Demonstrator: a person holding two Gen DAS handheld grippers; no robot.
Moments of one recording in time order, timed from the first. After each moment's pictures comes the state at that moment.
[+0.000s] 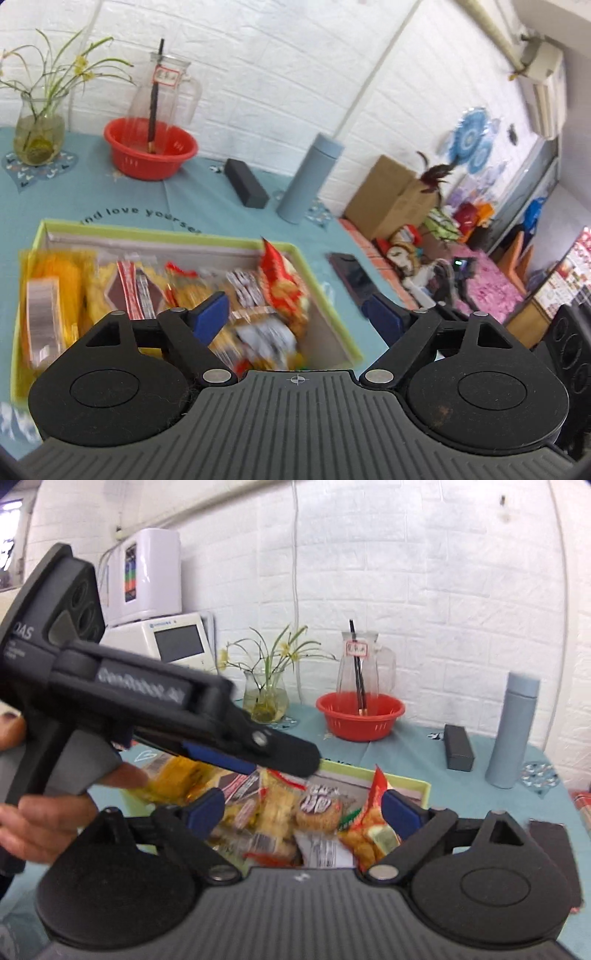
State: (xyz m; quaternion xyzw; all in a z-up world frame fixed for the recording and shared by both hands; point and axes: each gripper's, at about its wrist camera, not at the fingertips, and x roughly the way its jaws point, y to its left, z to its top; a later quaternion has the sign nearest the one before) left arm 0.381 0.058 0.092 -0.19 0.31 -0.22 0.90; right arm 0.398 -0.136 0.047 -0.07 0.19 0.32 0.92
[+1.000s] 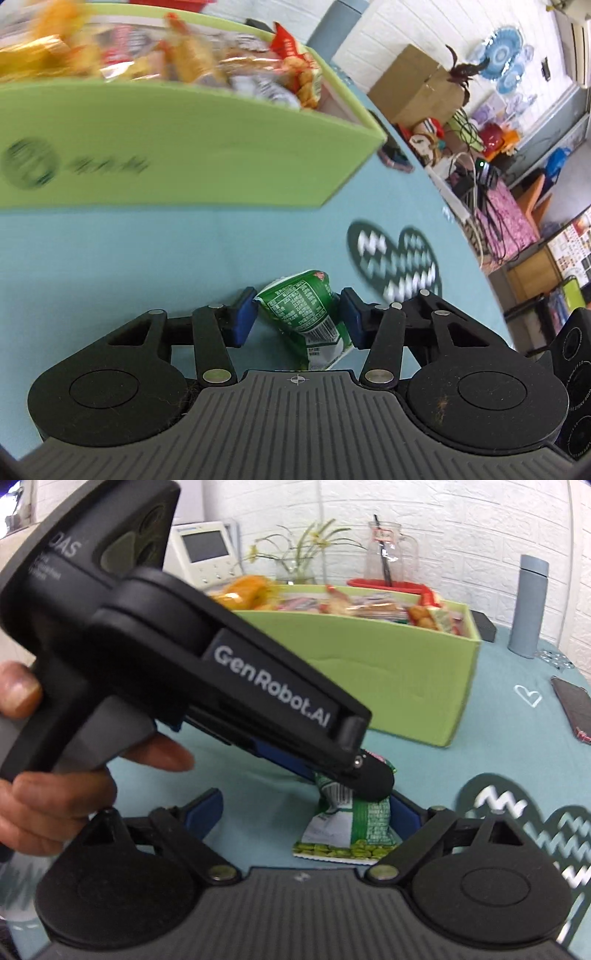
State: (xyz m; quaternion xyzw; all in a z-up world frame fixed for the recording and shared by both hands) left arm 0.316 0.011 -0.013 -0.17 0.46 -0.19 0.85; right arm 0.304 -0.137 -0.046 -0.09 0.31 0.33 0.89
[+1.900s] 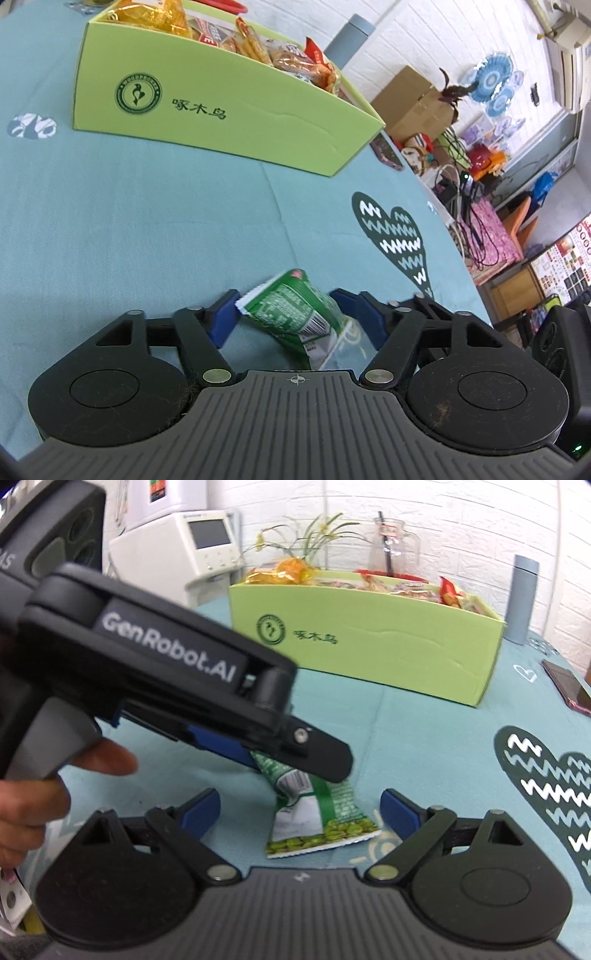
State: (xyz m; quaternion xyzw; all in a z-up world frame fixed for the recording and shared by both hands) left arm 0.243 0.057 -0.016 -0.22 0.44 -0.20 0.85; right arm 0.217 -0.093 -0.049 -0.10 0.32 0.29 0.90
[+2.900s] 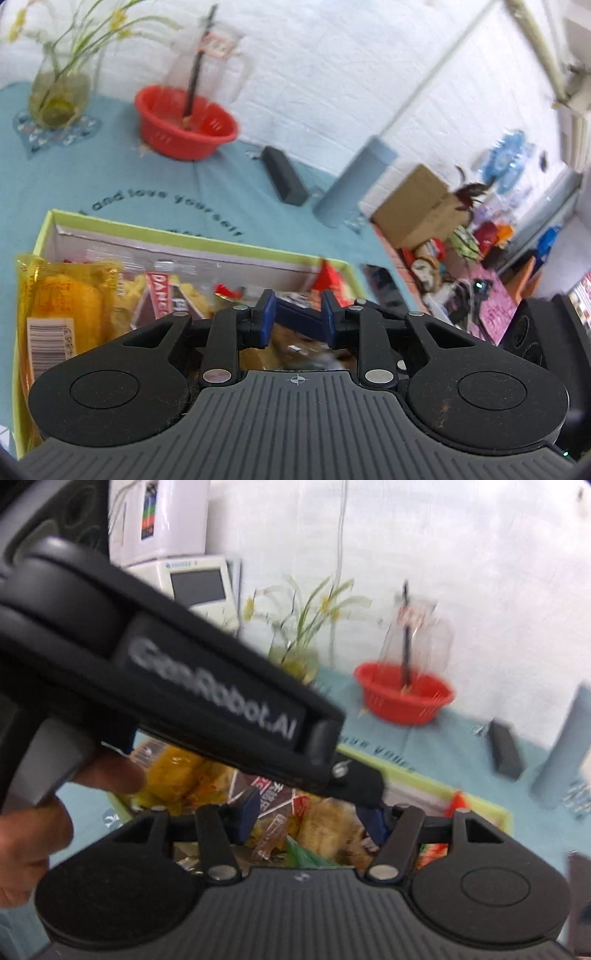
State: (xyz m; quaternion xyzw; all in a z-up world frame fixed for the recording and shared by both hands) left arm 0.459 0.093 0.062 -0.24 0.36 -0.16 0.89; right arm 0.429 -0.041 0.039 -0.13 0.26 0.36 0.89
